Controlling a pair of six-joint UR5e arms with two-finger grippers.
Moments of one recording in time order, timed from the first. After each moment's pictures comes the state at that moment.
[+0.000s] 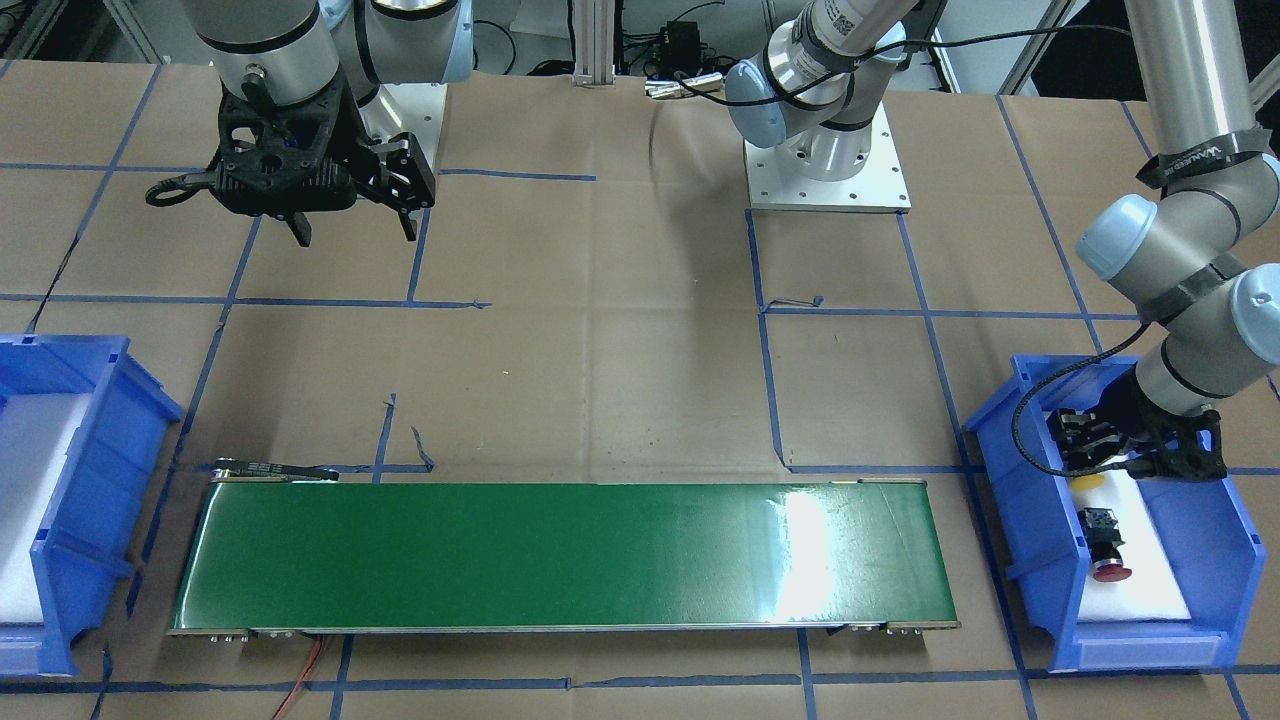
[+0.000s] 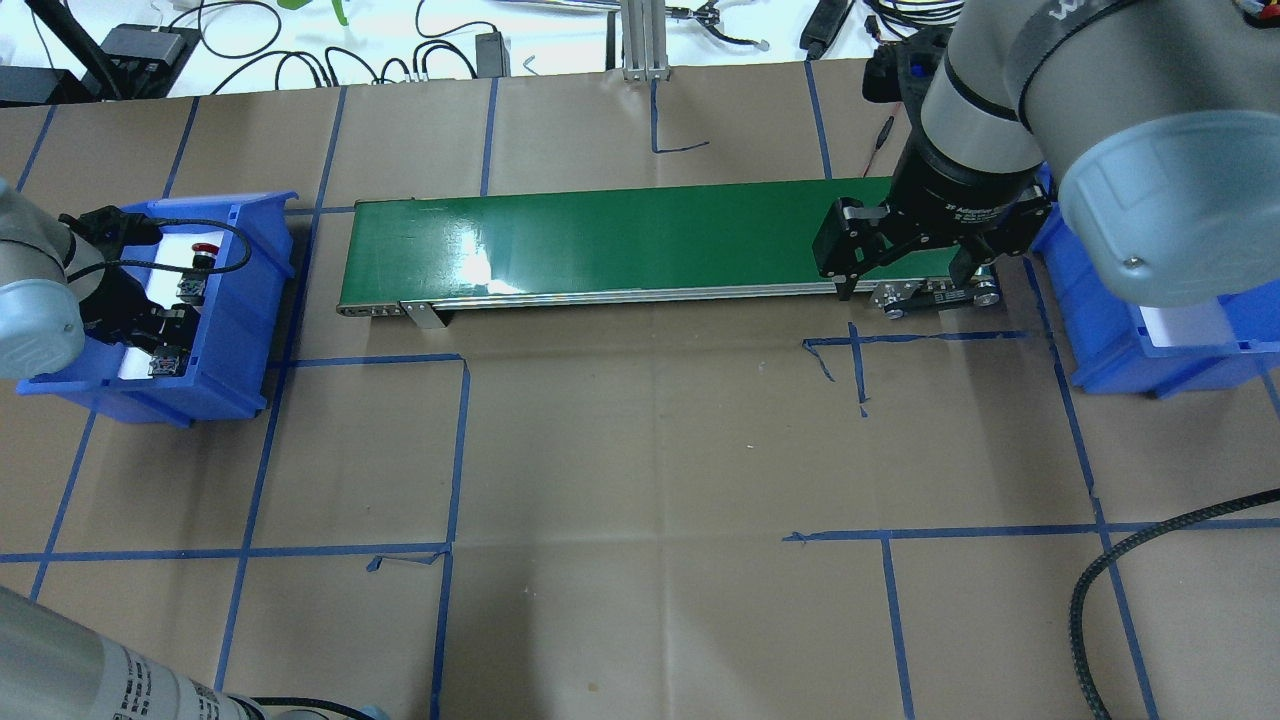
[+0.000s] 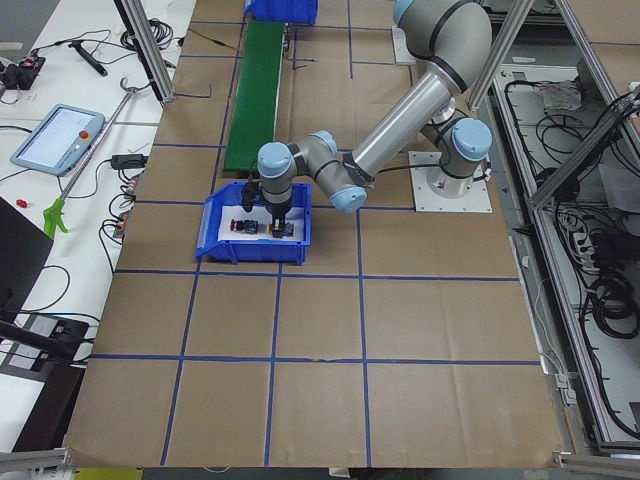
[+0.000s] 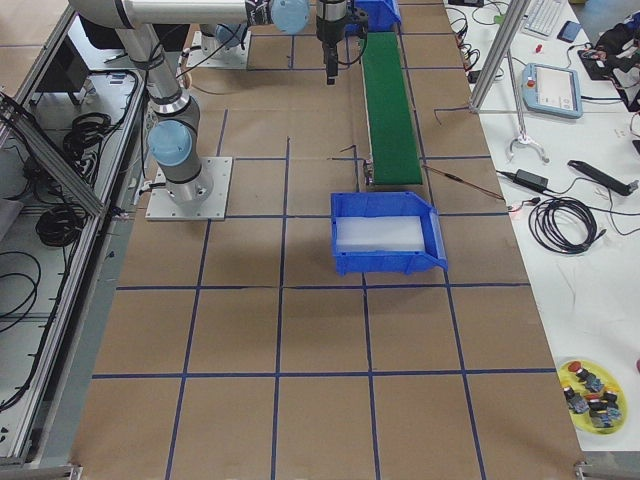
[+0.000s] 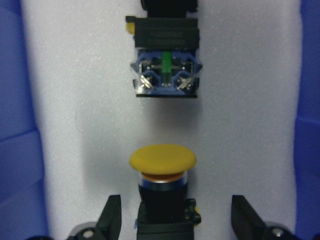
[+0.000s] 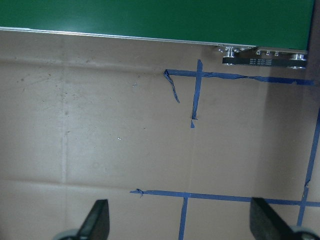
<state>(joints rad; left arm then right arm) -0.98 -1.97 -1.84 -0.87 1.57 0.64 1.65 -1.63 1.68 -1.62 -1.56 0.00</state>
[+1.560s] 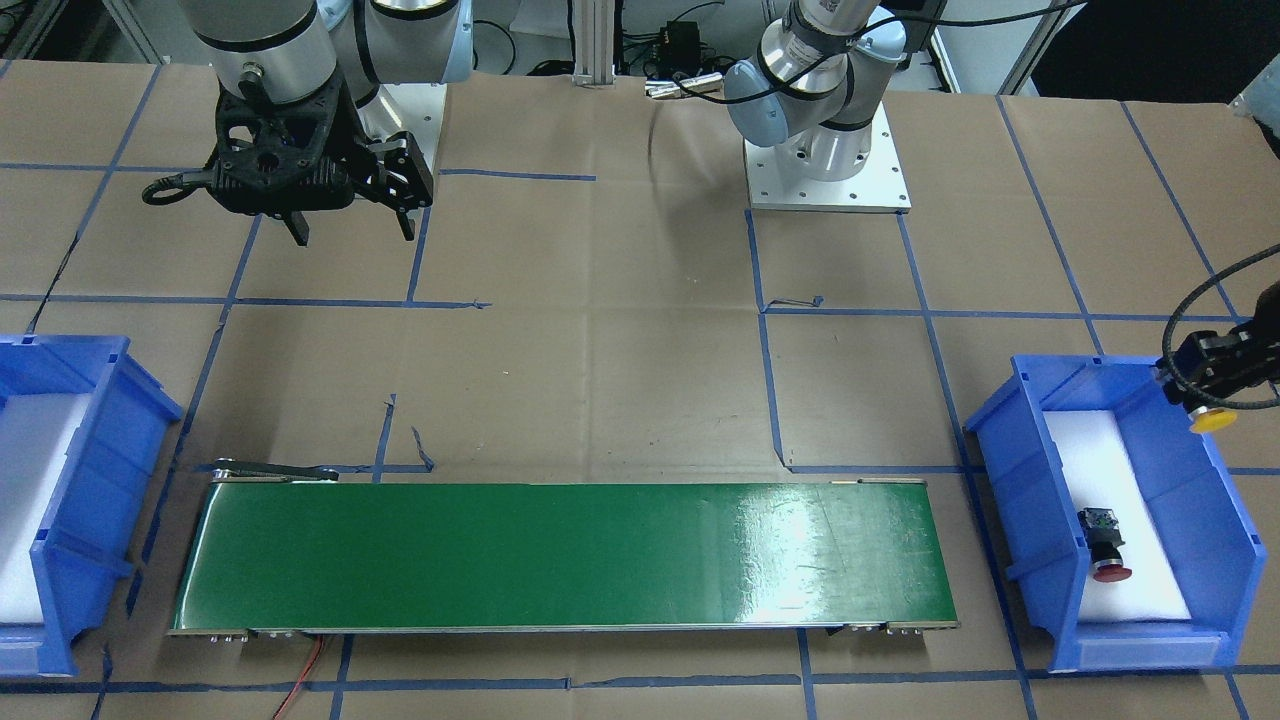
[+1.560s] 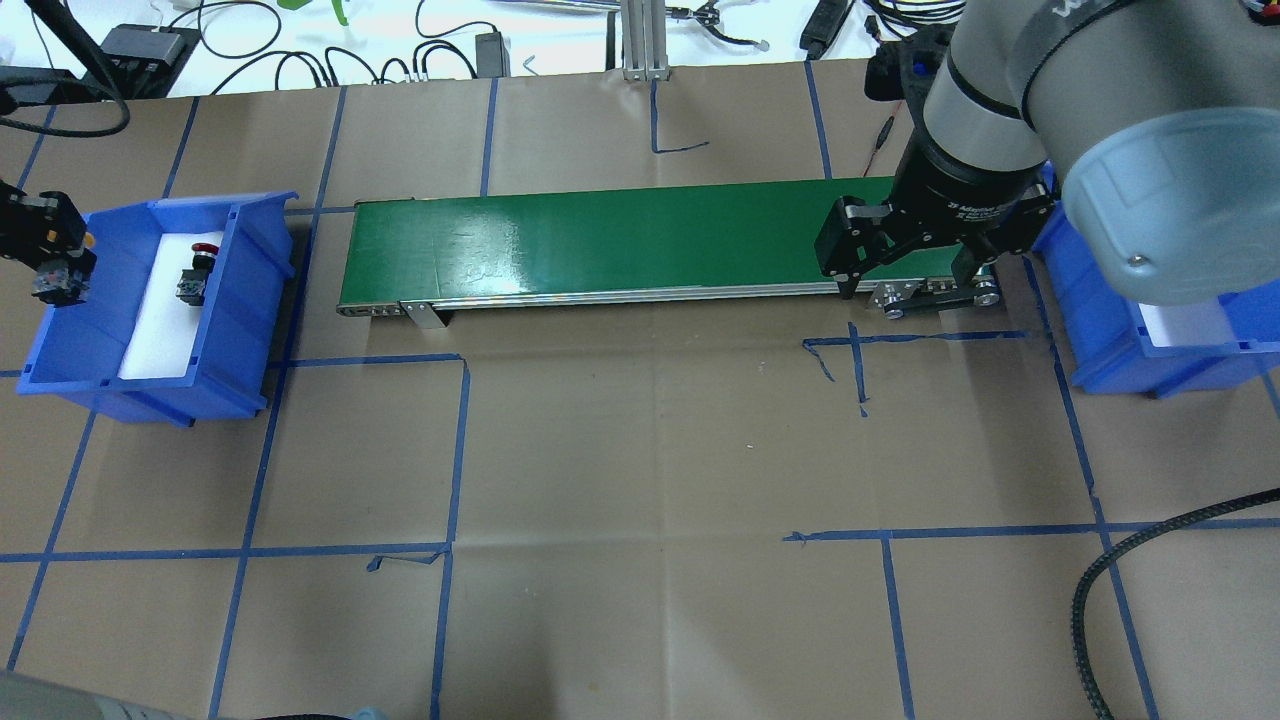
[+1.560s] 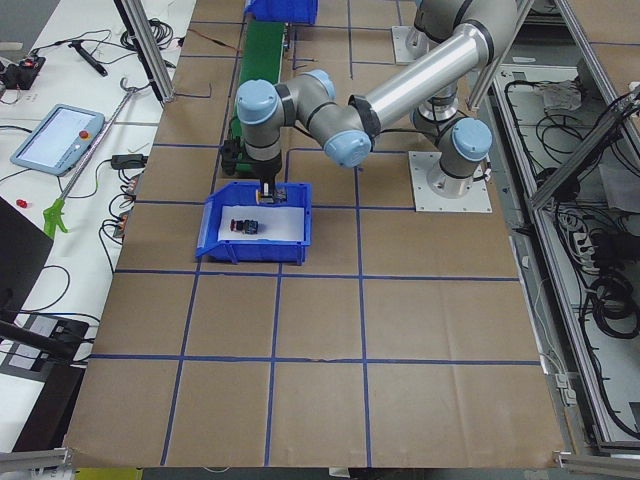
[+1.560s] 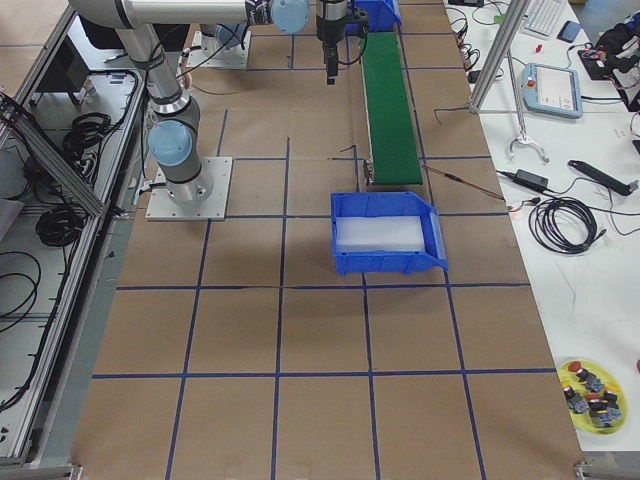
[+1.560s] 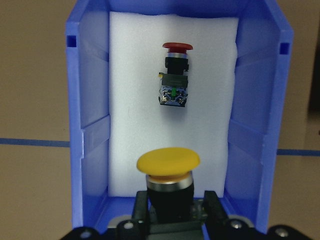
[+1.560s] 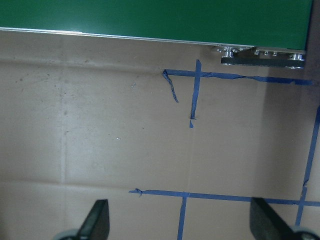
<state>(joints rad) -0.99 -1.80 -1.49 -1.41 1.56 0.55 1.65 -1.63 1.68 -1.62 -1.56 0.00</state>
